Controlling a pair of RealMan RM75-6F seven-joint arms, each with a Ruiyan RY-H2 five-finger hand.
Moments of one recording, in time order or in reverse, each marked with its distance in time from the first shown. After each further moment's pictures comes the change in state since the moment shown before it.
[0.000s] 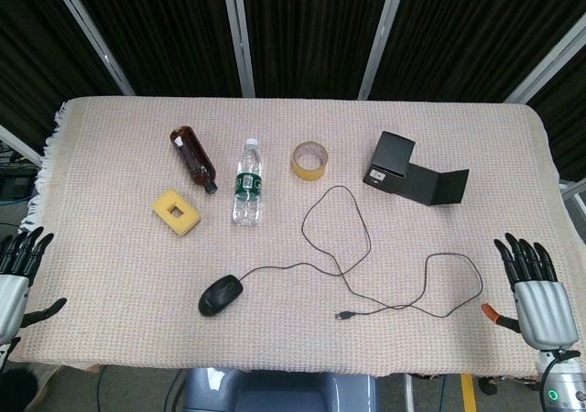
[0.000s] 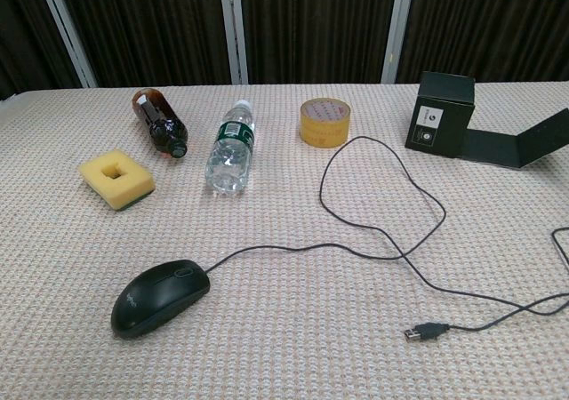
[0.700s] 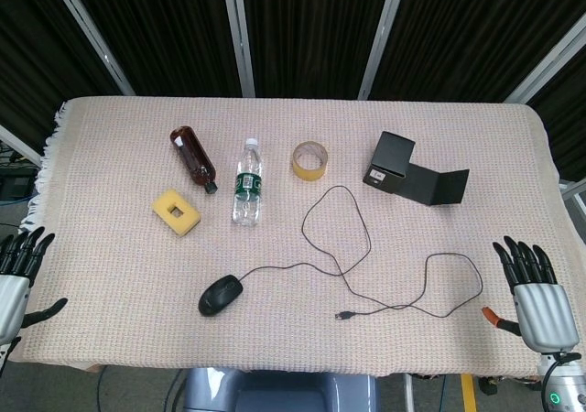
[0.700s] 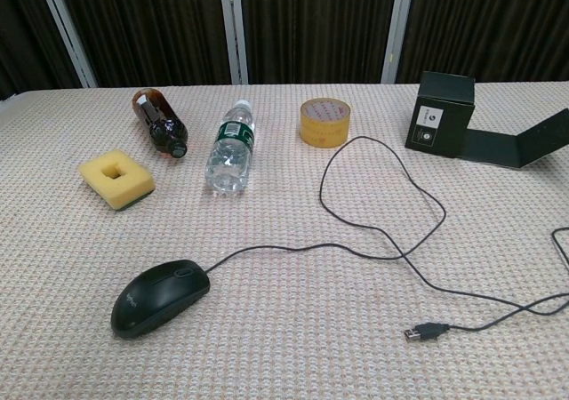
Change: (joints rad) left arm -0.001 -0.003 0.003 0.003 0.011 0.003 0.001; right arm -0.003 0.017 -0.011 -0.010 -0.008 -0.008 0.008
